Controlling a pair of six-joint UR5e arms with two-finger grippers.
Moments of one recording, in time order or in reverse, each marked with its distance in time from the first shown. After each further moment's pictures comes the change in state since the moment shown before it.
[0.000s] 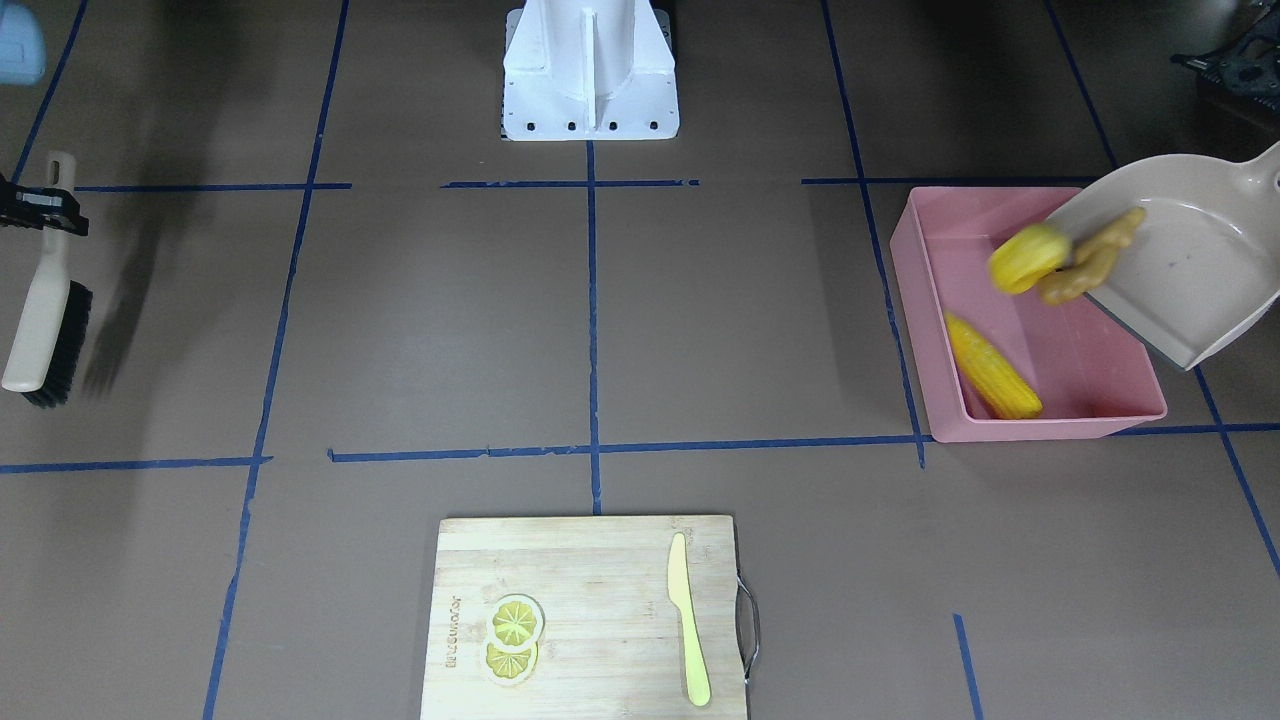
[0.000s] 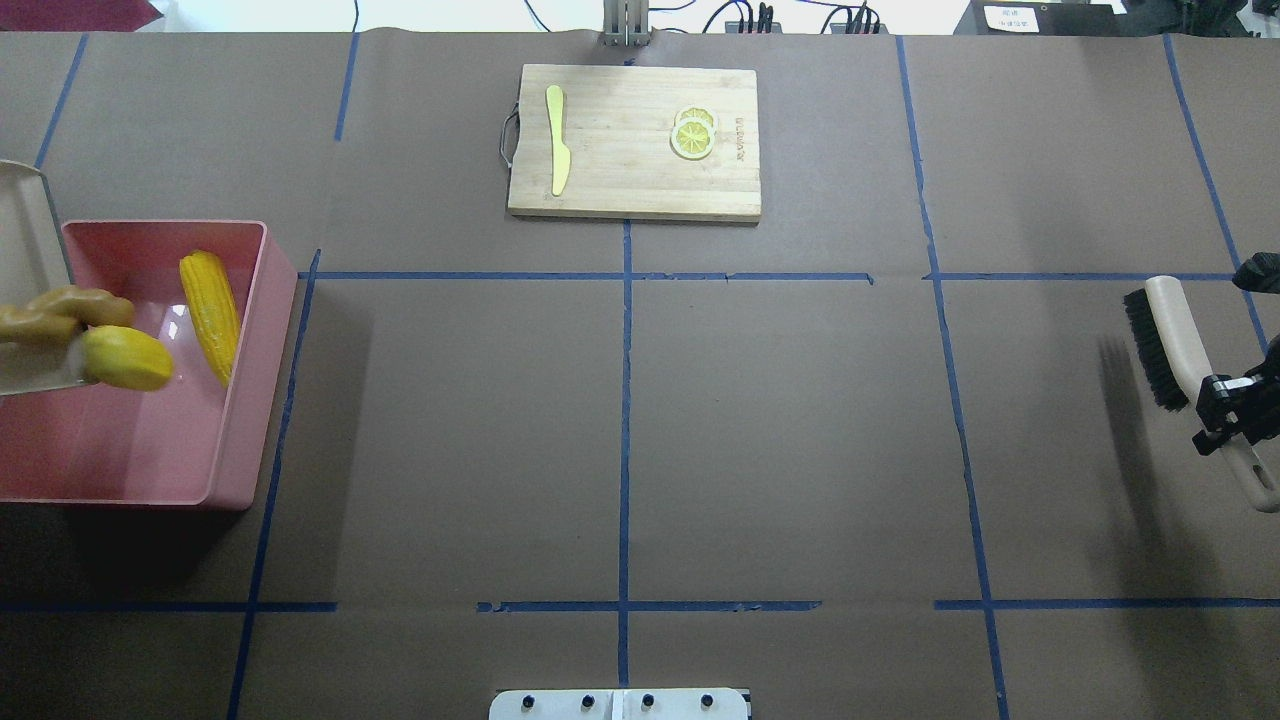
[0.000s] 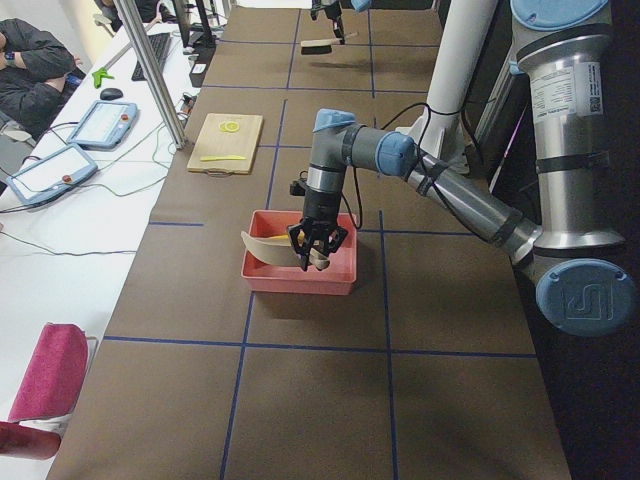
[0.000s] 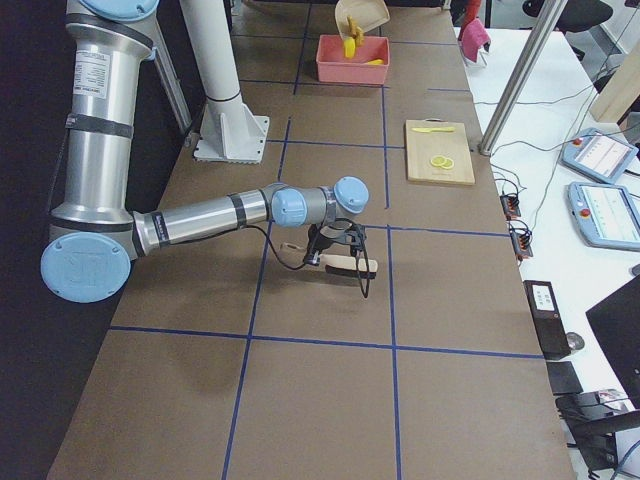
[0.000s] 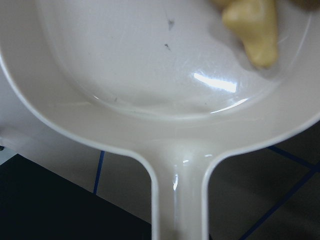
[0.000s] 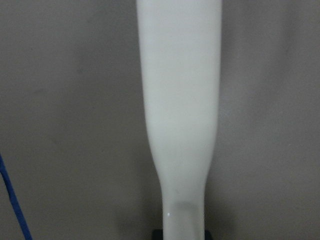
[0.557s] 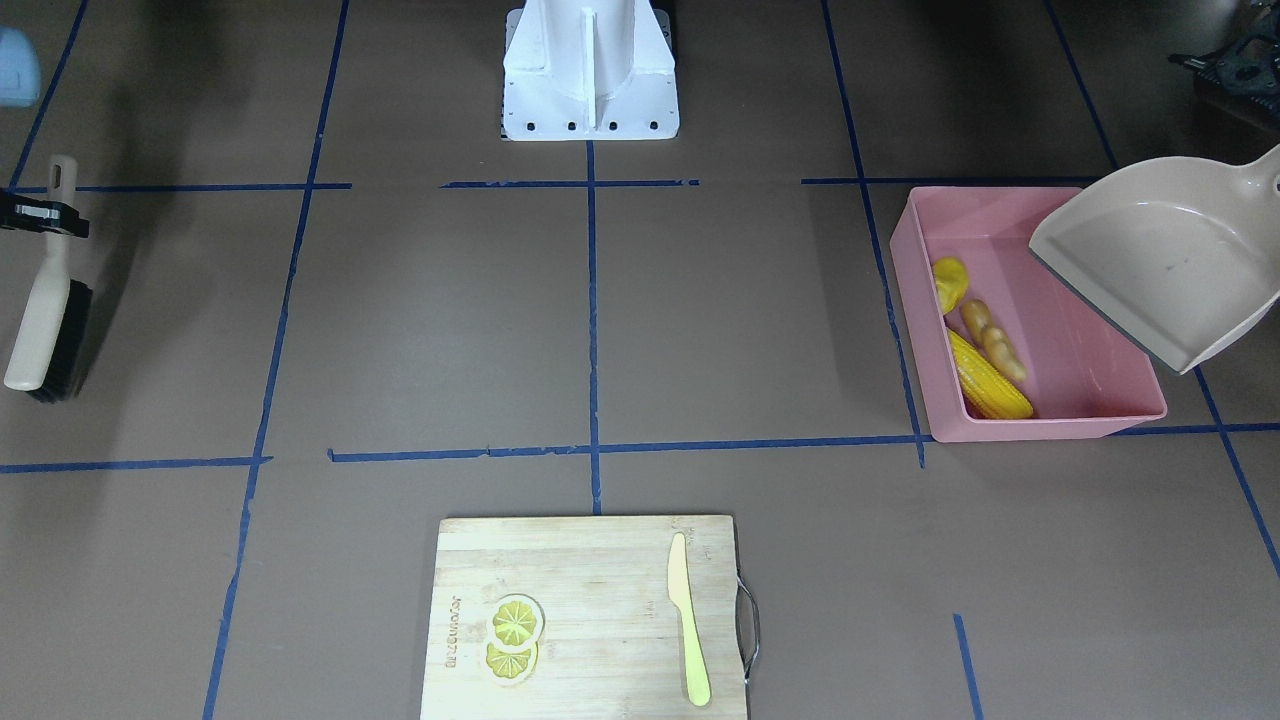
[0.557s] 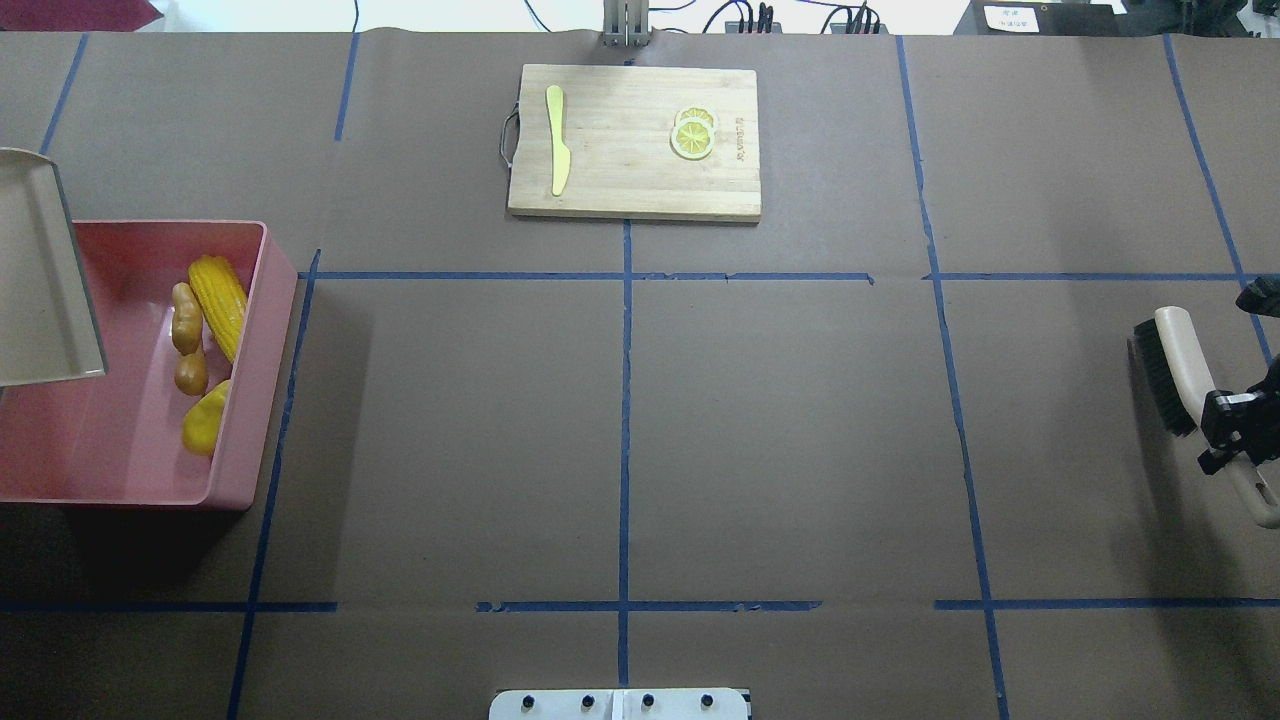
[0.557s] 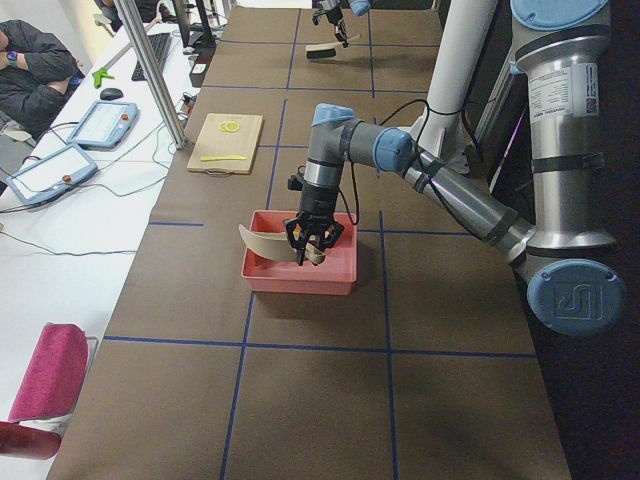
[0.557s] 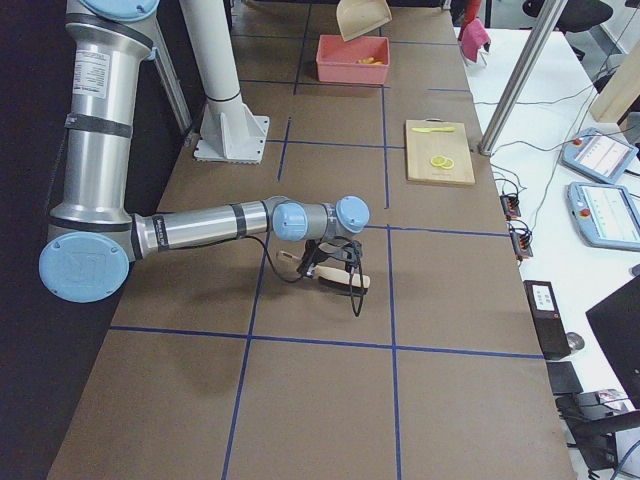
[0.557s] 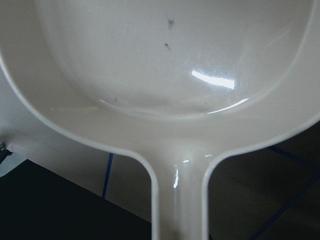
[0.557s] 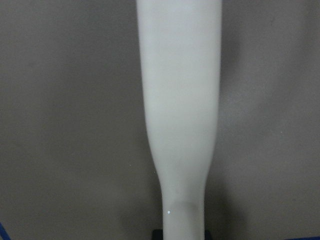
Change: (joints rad) left arm 0.001 -0.023 -0.001 0.004 0.004 0.006; right arm -0.002 -0.005 -0.070 -0.003 0.041 0.003
